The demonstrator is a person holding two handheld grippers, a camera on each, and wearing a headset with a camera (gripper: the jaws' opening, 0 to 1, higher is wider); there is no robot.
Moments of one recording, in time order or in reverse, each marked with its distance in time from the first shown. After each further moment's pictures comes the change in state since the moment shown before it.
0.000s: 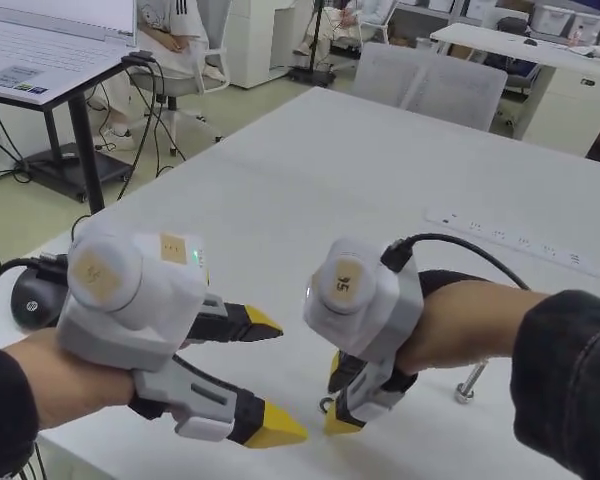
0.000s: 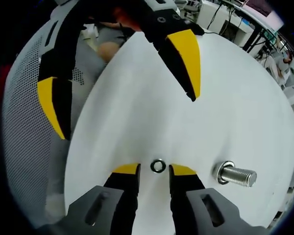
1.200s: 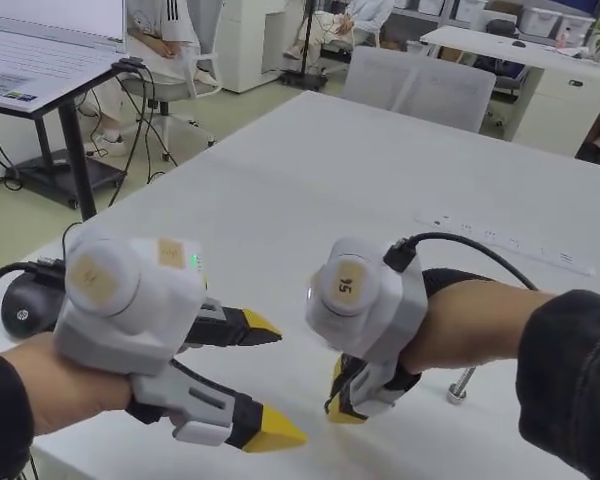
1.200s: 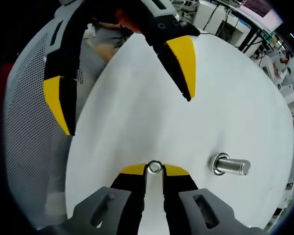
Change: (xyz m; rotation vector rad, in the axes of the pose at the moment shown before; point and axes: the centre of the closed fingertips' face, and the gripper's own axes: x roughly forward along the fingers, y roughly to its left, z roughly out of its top) left arm 0.007 -0.003 0.007 0.017 0.006 -0.015; right arm -0.014 -0.003 -0.011 0.019 0.001 -0.032
